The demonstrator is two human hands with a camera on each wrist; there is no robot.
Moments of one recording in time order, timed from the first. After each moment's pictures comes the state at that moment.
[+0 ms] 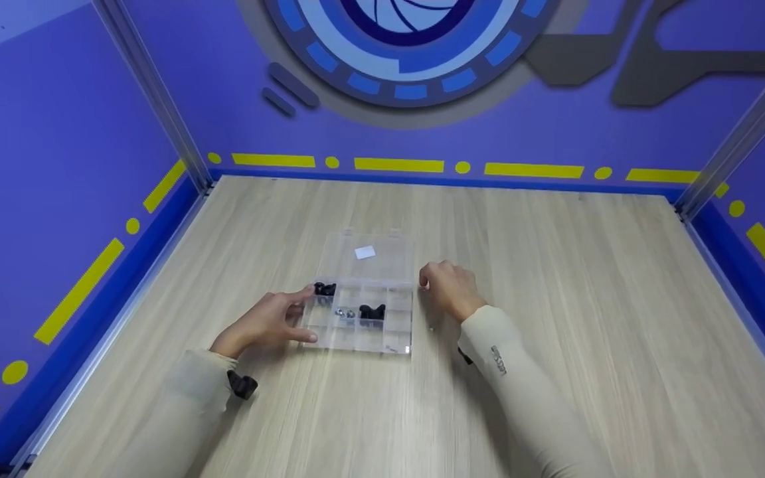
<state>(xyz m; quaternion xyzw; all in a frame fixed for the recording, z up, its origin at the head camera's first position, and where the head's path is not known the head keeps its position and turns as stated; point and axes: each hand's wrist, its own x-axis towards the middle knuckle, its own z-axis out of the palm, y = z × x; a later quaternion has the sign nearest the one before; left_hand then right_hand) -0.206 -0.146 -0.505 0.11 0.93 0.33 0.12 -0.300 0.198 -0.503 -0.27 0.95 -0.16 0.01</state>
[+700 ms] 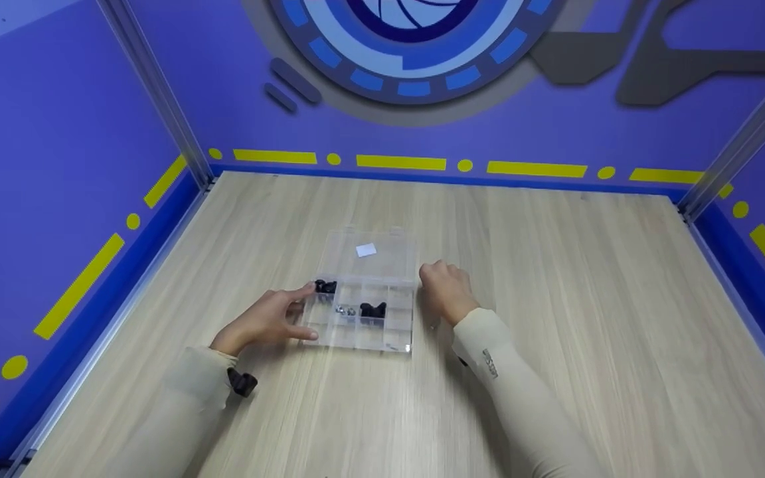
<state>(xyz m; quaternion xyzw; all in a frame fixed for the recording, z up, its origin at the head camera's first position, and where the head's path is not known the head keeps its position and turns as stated) -0.207 -0.147 -0.506 0.11 0.93 0.33 0.13 -0.296 0.188 -0.512 -0.28 0.95 -0.13 -0.06</state>
